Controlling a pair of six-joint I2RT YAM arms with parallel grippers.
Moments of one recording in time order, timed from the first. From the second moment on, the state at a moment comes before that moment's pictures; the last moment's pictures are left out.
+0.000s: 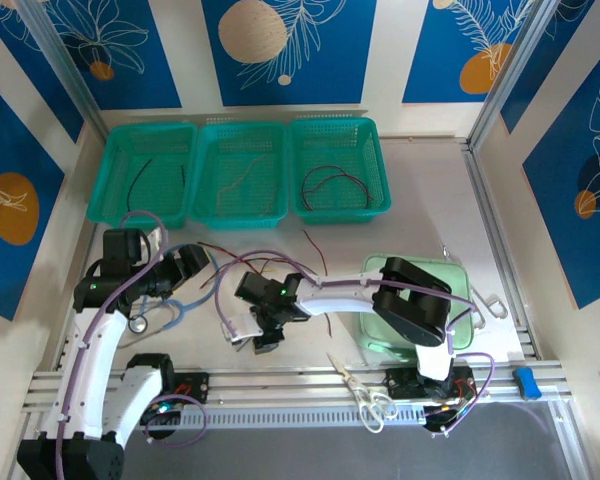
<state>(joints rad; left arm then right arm) 0.00 0.79 0.81 -0.92 0.53 -0.60 1.19 1.90 1.20 -0.48 -0.33 -0.68</state>
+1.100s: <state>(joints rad) 0.06 0.74 0.81 -0.92 0.53 -0.60 1.17 2.01 1.27 -0.32 -0.21 -0.44</state>
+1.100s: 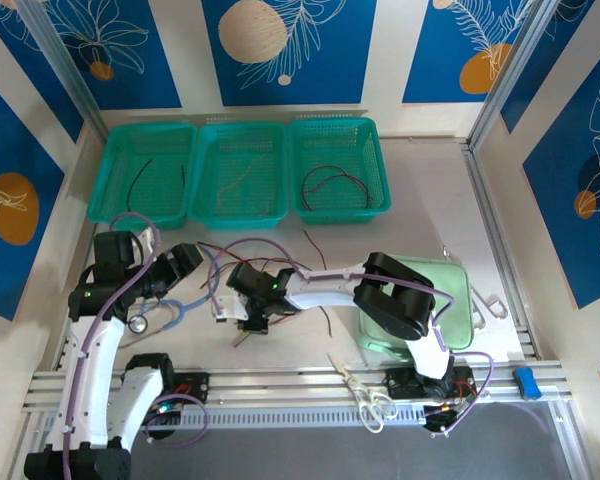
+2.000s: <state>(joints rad) 0.06 0.67 0.87 -0.79 0.54 -0.69 1.05 1.52 1.24 0.10 -0.02 -0.21</state>
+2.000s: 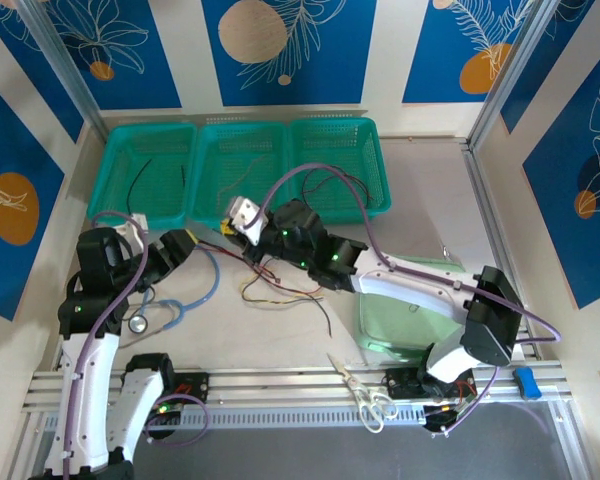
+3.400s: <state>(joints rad) -0.03 0.69 0.85 -0.38 0.75 -0.84 1.05 1.63 1.37 0.07 0.00 -0.10</state>
